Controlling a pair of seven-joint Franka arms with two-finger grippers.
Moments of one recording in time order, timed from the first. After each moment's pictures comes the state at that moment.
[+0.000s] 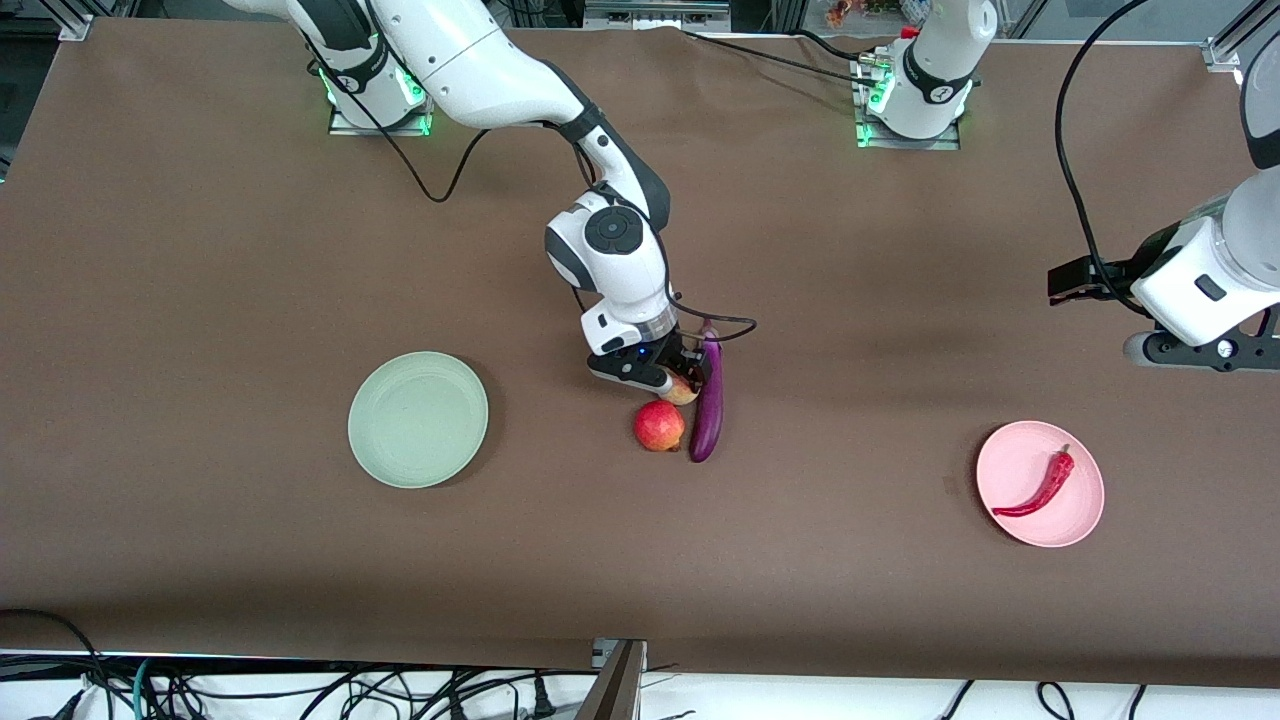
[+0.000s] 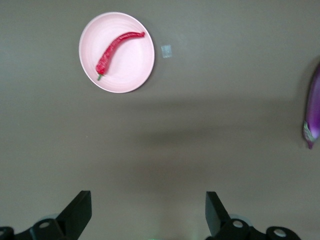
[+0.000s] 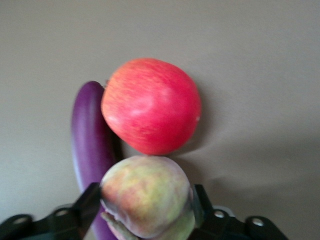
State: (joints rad) left arm 0.11 0.28 -0.23 -1.29 0.14 1.40 -0.08; right arm 0.83 0.91 -0.06 -1.37 0.02 2.65 1.16
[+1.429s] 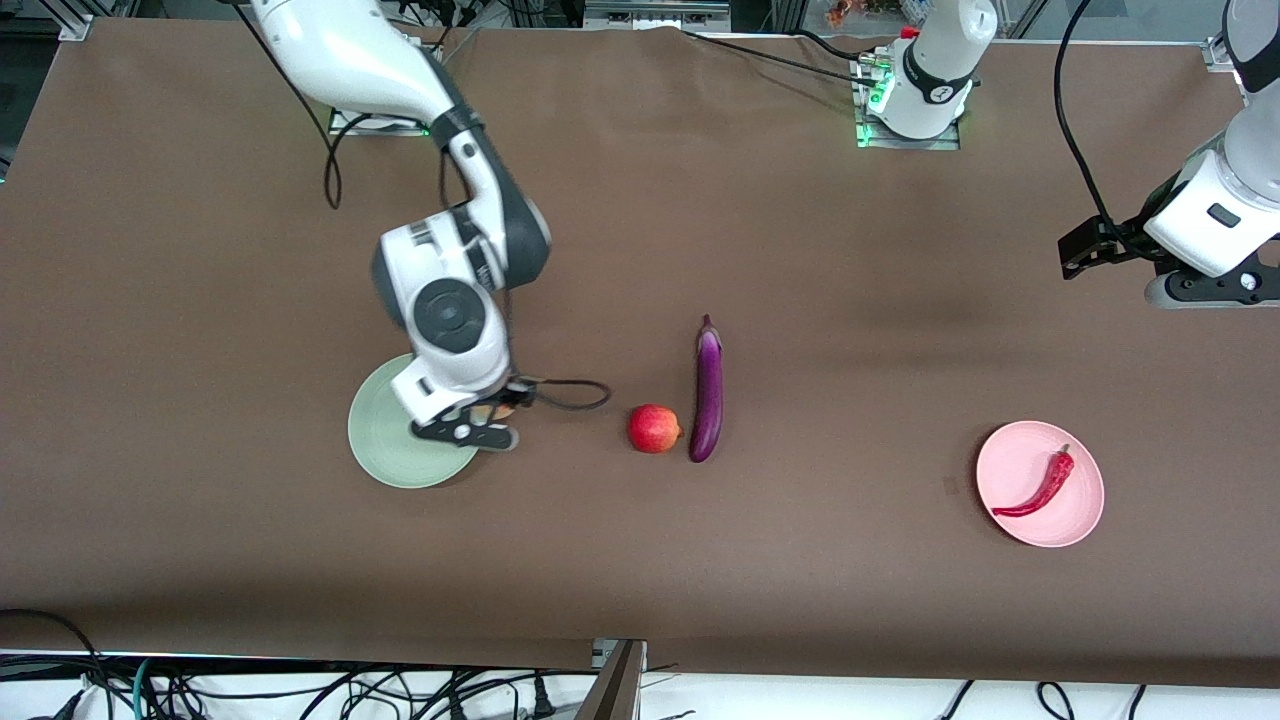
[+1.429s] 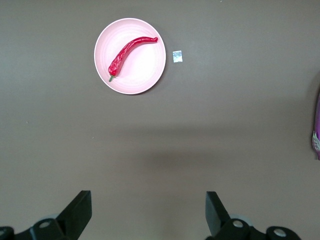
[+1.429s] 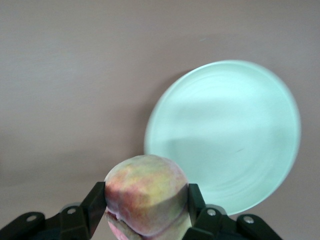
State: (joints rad) left arm -0.07 0.06 0.00 -1.58 0.10 1.56 -0.08; right arm 0.59 0.70 -0.22 -1.35 0.02 1.95 0.49
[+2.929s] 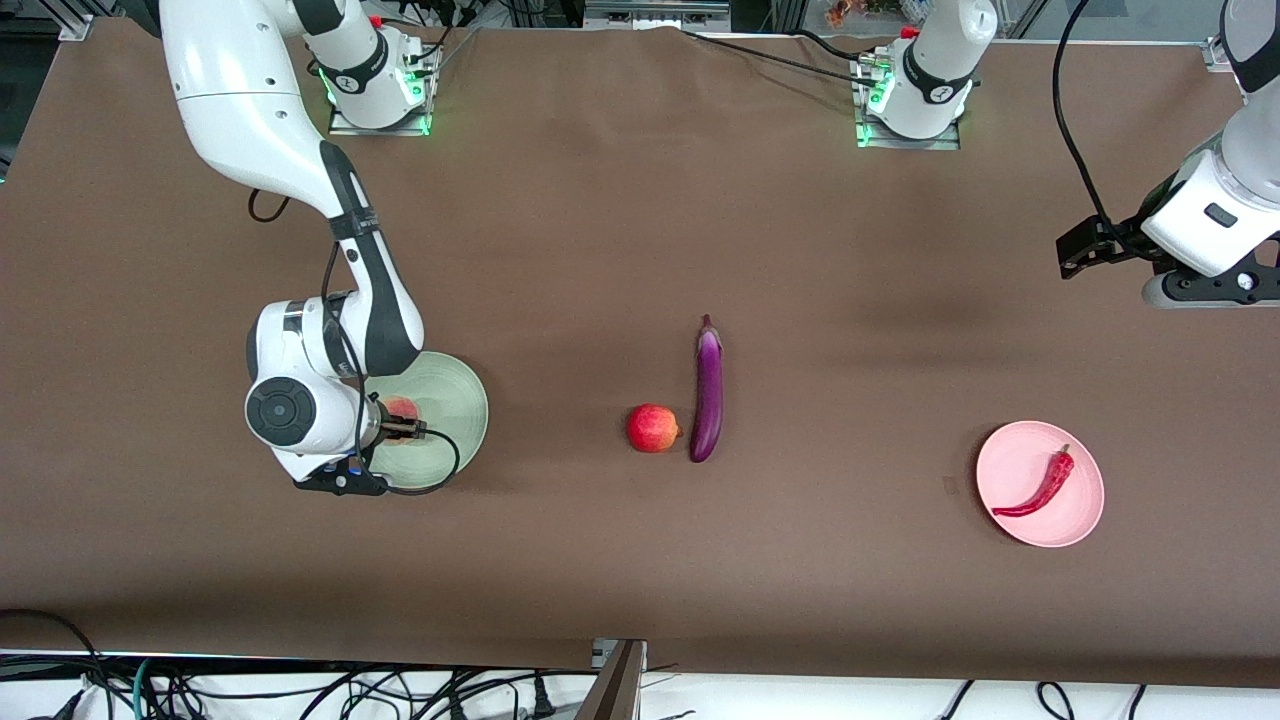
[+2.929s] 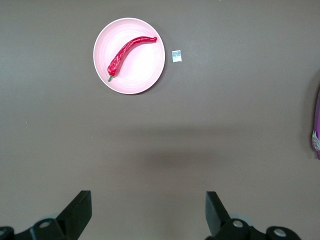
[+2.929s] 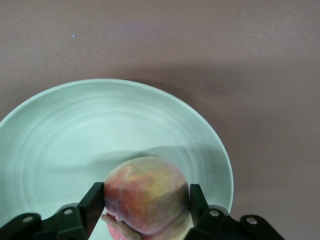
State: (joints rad) left arm -0.07 0.06 -0.01 -1.58 0.10 1.56 -0.08; right arm 0.37 0.79 -0.20 -1.42 0.10 2.04 0.25
